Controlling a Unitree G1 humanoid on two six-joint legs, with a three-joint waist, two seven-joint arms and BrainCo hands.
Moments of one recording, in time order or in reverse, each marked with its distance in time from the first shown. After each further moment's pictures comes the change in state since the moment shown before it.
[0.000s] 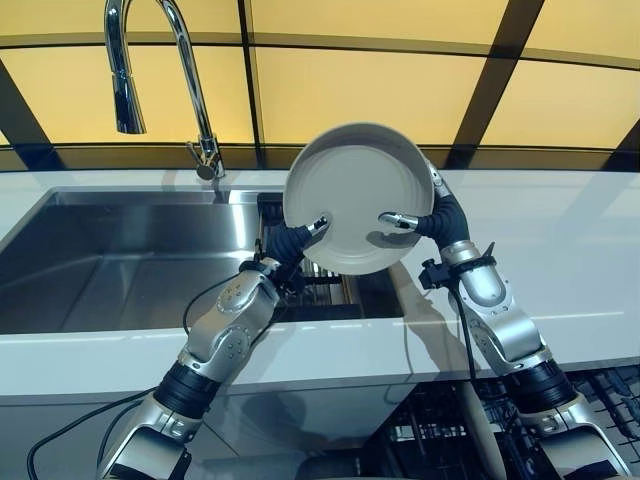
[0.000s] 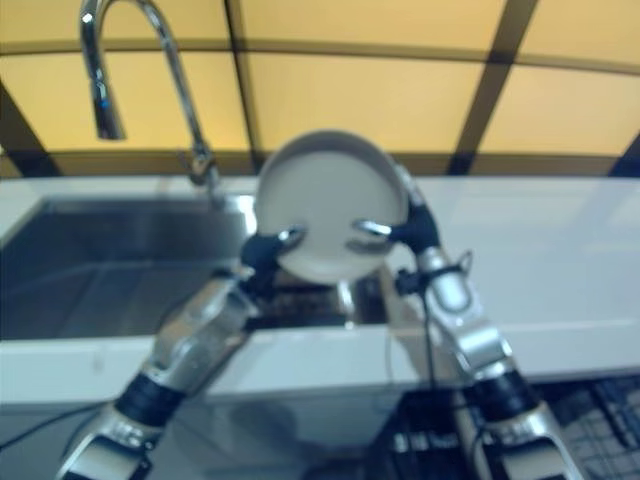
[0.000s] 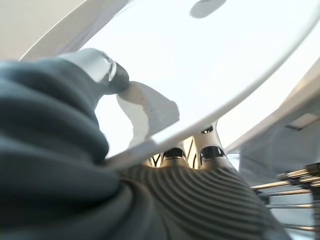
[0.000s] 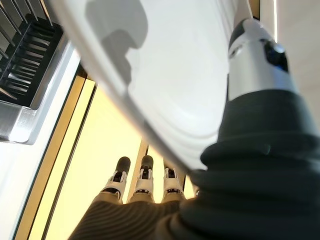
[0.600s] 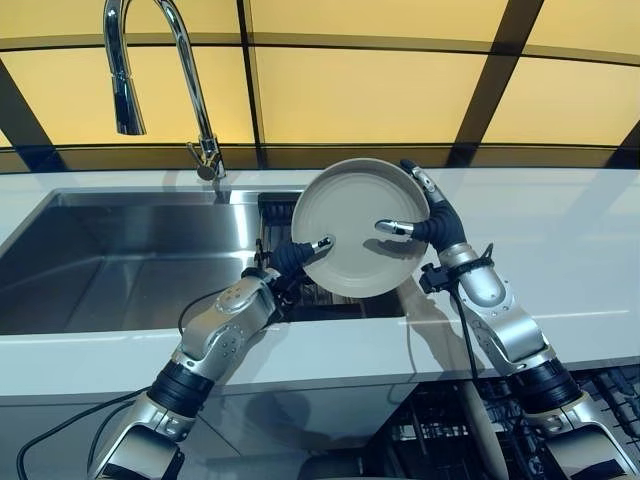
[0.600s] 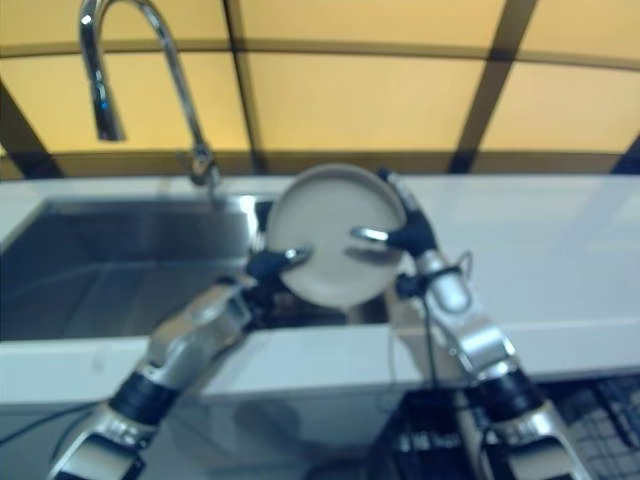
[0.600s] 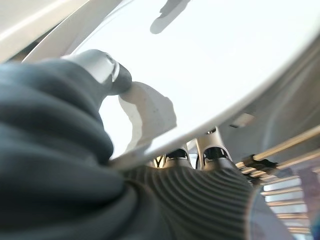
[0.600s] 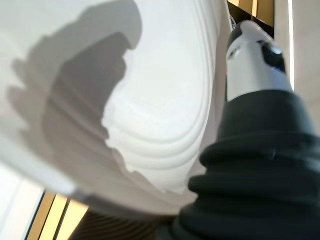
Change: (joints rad) left arm 0.000 0.026 -0.004 0.046 -0.036 0.172 -0.078; right arm -0.011 -0.033 0.025 0.003 0.000 0.037 0.016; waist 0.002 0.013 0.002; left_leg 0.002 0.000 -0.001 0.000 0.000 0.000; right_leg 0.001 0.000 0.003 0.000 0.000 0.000
